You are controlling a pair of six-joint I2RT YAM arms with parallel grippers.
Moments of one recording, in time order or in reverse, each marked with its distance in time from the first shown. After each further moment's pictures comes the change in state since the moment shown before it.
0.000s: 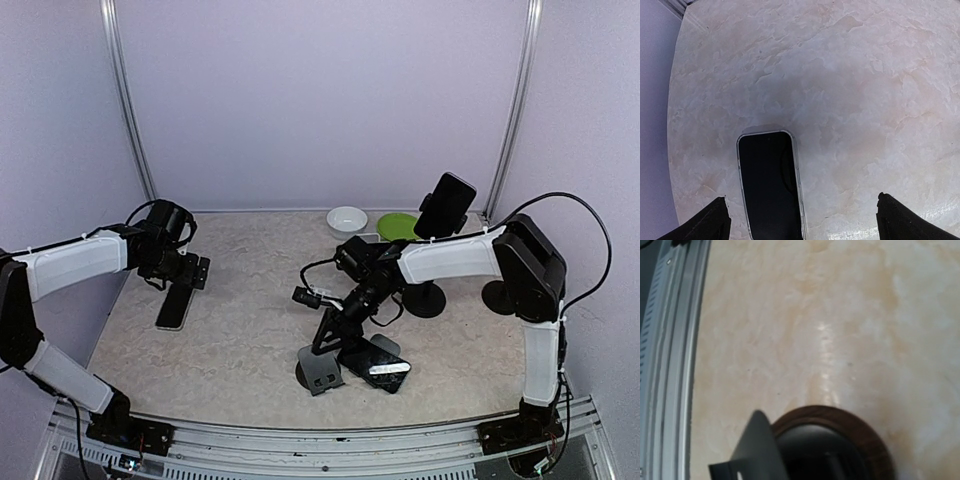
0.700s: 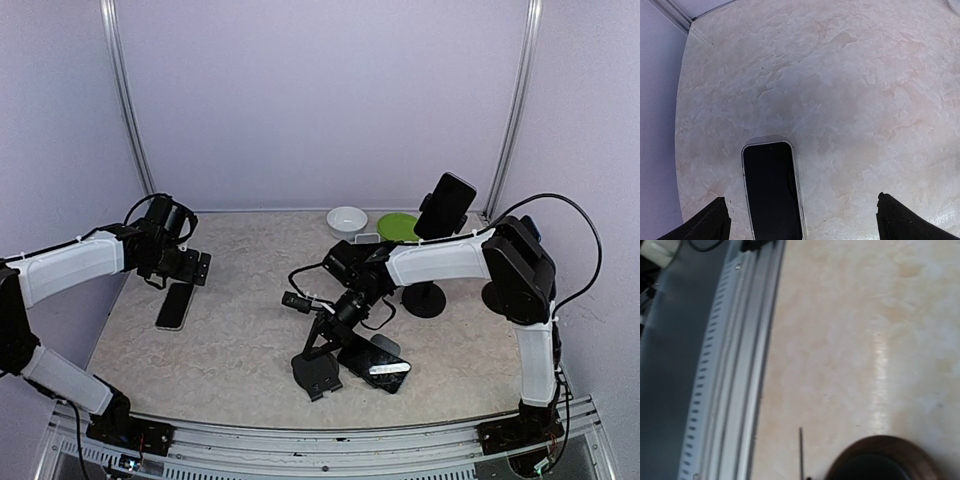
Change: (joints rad) left arm -0.024 -0.034 0.000 0.021 -0.029 0.012; right arm 0.039 0.058 0.080 -0.071 -0.177 -0.027
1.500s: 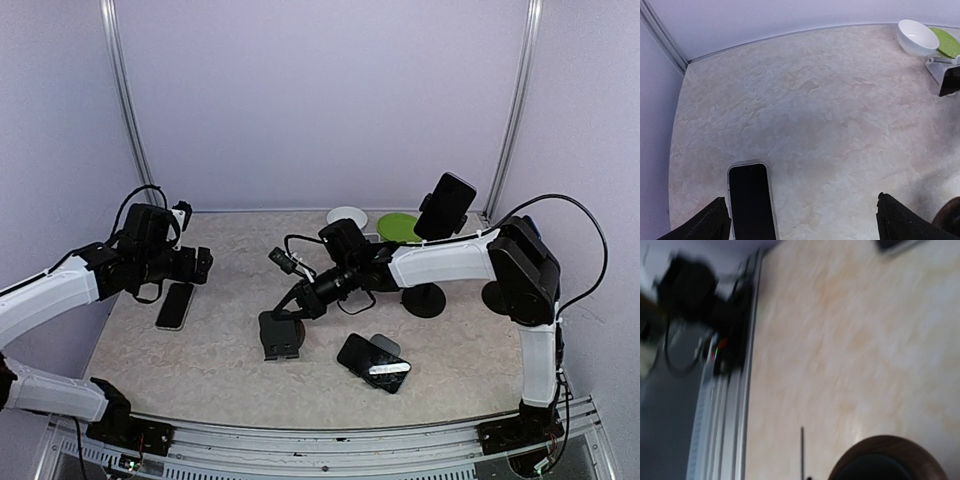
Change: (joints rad) left arm -0.100 -0.240 -0.115 0.113 -0.025 -0.050; right arm 0.011 -0.032 -0.029 0.529 0.098 0.520
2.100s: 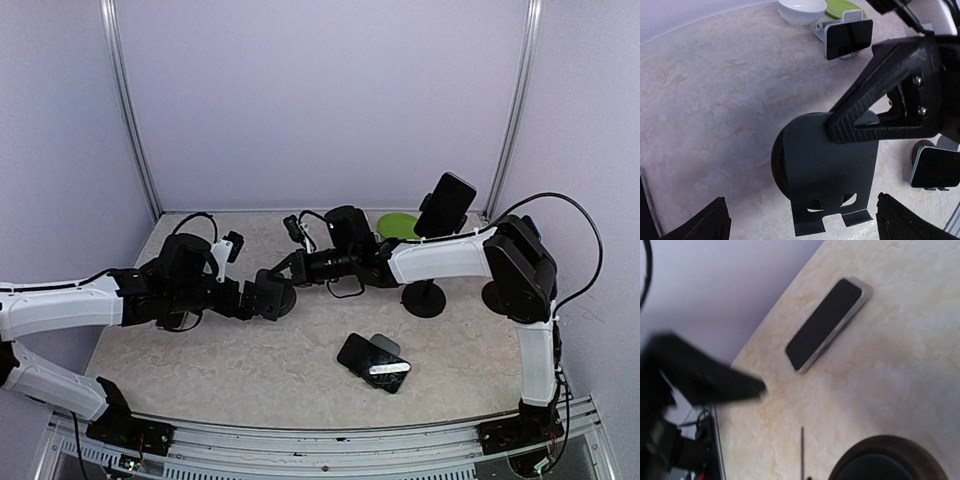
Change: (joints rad) left arm -0.267 0.054 -0.142 0.272 0.233 -0.138; right arm -0.026 0.025 0.027 0.305 0.314 0.481
